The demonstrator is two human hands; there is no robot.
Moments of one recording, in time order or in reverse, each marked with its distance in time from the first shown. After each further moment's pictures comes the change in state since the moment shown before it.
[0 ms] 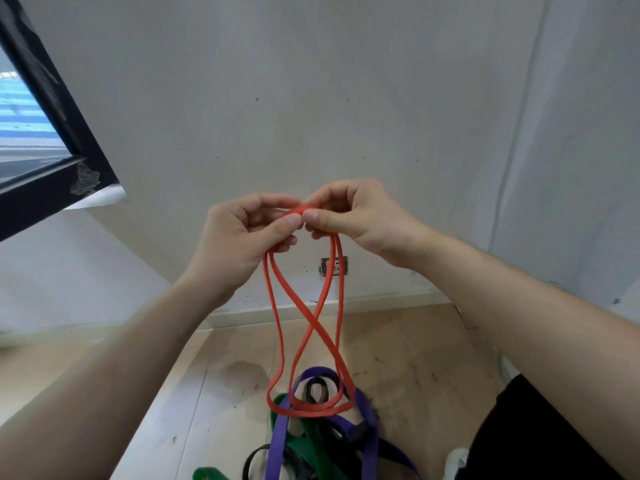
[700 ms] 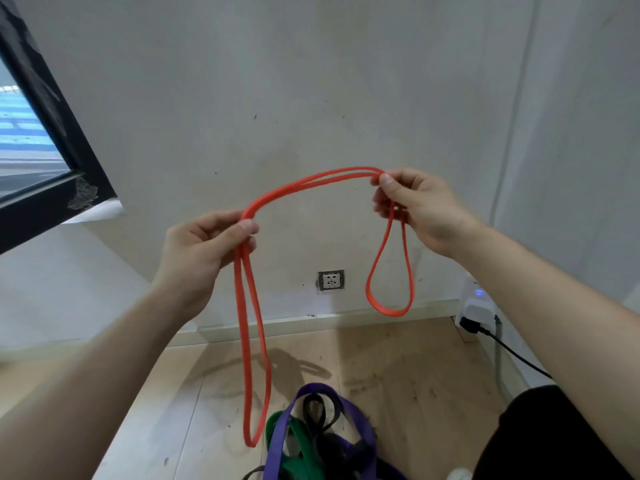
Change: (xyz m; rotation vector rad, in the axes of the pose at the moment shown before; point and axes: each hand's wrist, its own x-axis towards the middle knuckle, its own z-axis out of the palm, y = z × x) left_hand 0.008 -0.014 -0.032 -0.259 0.191 -0.149; right_hand 0.008 0.031 -0.077 0.184 0.344 0.106
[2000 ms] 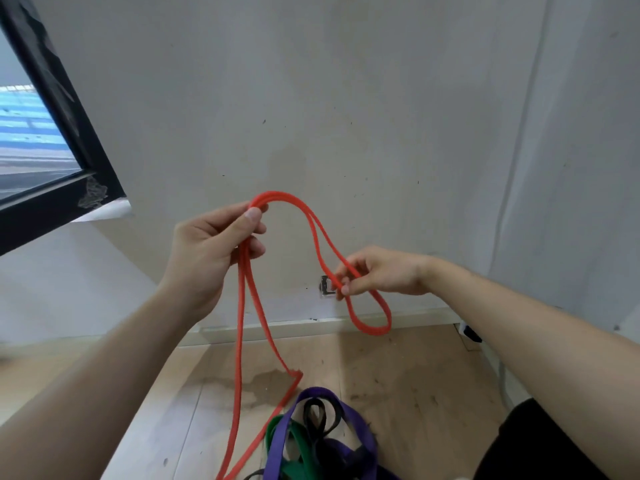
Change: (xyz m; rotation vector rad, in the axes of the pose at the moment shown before) left_hand -0.007 0.011 0.008 0.027 -0.005 0.079; right_hand -0.011 0.047 0.031 -0.469 -0.738 0.261
